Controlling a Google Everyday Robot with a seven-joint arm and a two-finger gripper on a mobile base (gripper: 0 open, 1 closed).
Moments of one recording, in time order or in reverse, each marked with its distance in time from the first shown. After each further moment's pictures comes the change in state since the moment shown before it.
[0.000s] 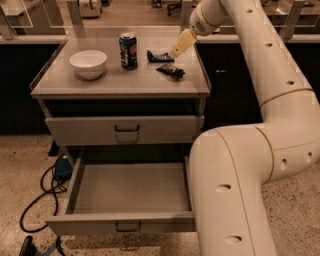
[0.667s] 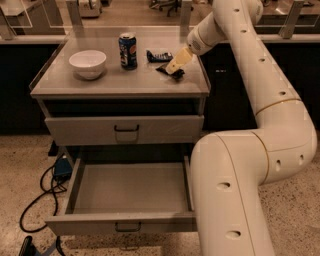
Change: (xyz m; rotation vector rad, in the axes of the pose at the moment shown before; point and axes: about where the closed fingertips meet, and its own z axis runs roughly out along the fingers) arm 0.040 0.028 0.049 -0.118 0.010 0.097
